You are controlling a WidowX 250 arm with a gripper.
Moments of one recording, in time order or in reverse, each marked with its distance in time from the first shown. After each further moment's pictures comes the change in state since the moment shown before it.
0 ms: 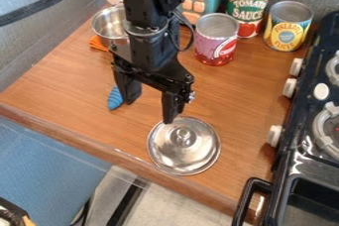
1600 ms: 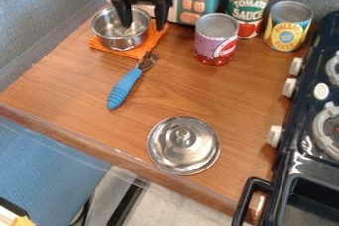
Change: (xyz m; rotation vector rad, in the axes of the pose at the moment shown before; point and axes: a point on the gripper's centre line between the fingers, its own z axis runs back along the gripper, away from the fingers) arm 0.153 0.135 -0.043 -0.020 0.038 0.365
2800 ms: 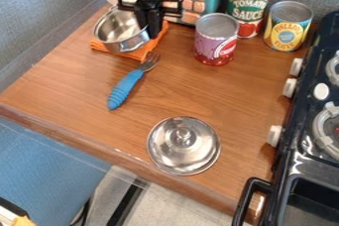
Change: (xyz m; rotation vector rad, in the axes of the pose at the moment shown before) arm -0.037 -0.029 0.026 0.013 -0.107 -0.126
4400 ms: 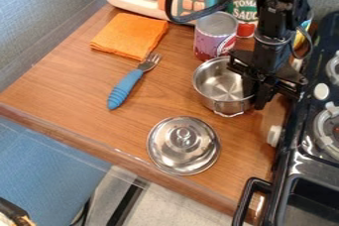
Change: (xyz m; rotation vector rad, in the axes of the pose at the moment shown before) arm -0.059 -0.177 -0.039 -0.060 0.056 -0.375
